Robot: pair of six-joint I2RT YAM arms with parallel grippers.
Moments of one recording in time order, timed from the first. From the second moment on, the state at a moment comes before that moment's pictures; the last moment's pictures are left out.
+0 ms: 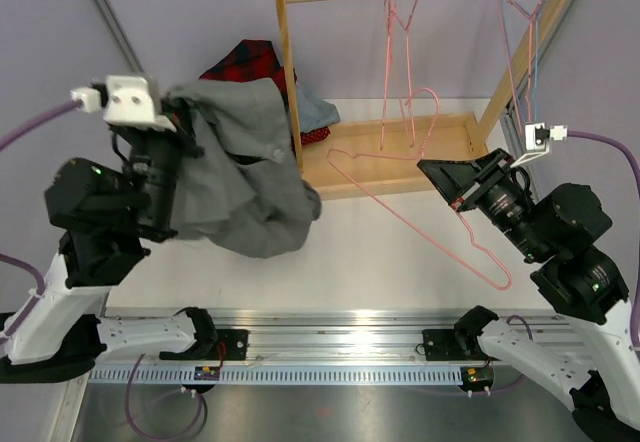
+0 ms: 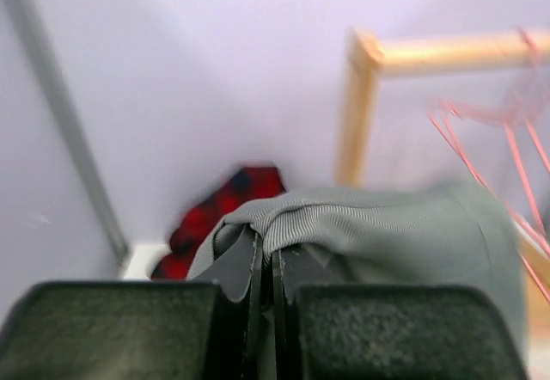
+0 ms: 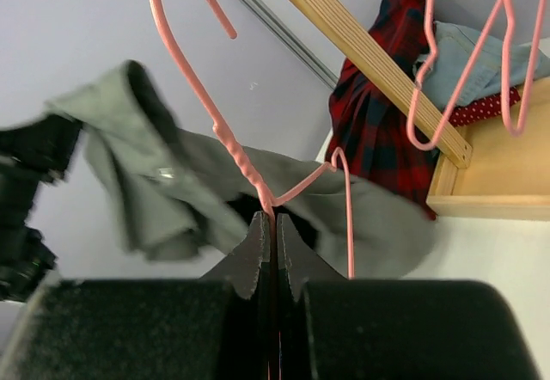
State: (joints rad) left arm -1.13 0.97 1.60 -0.22 -0.96 0.36; right arm 0.63 0.74 1.32 -0.47 0.01 0.80
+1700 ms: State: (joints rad) left arm -0.18 0.71 1.17 -0.62 -0.21 -0.30; right arm 0.63 1.04 1.97 -0.75 0.43 0.46
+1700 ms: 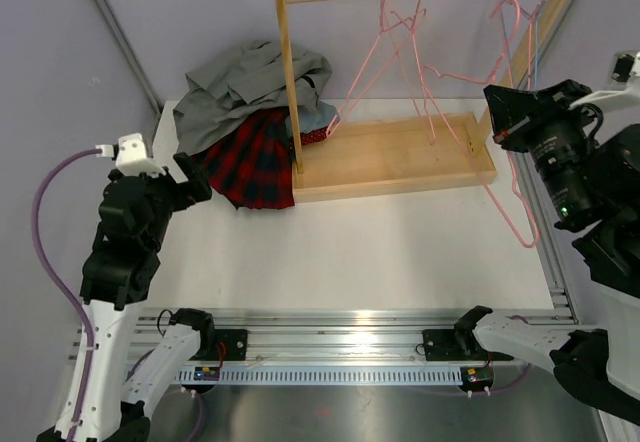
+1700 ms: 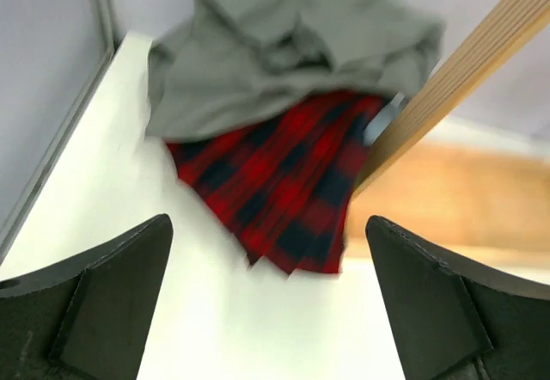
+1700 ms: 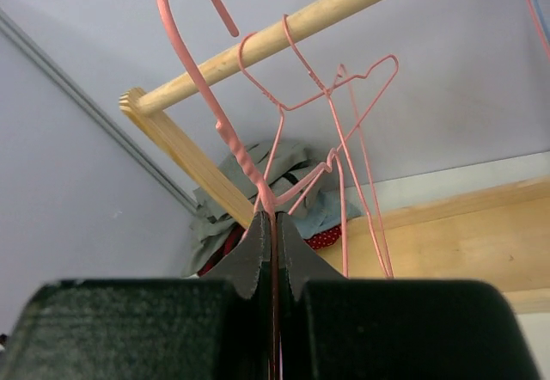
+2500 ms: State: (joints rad) left arm -0.18 0.58 0.85 -0.76 -0.18 -0.31; right arm 0.60 1.43 2.04 -0.41 0.60 0.21
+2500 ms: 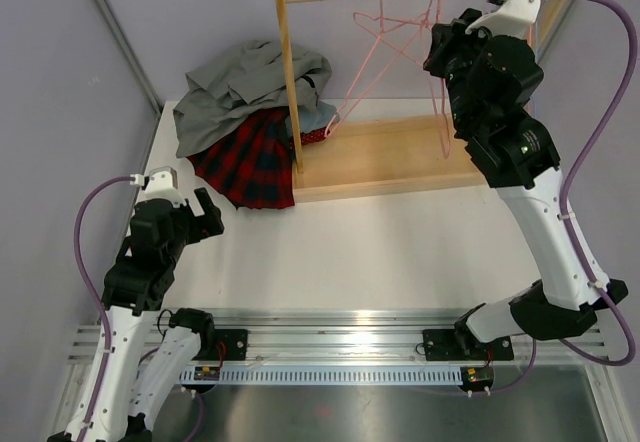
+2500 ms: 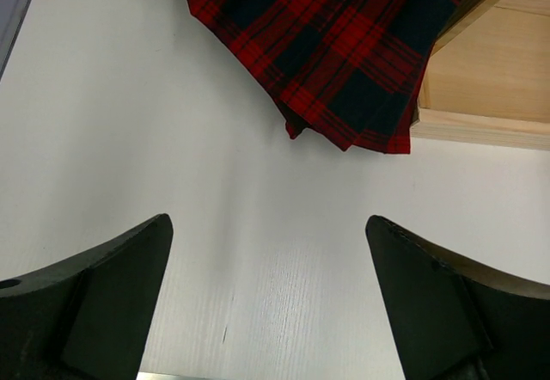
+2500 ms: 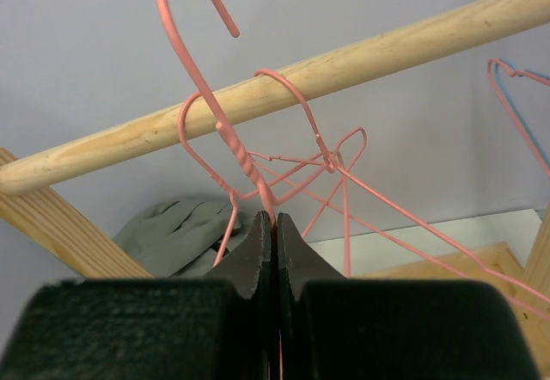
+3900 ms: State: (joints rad) left arm -0.18 0.58 0.84 -0.76 -0.17 -0.31; right arm 0.52 0.96 1.40 -0.30 0.41 0.39
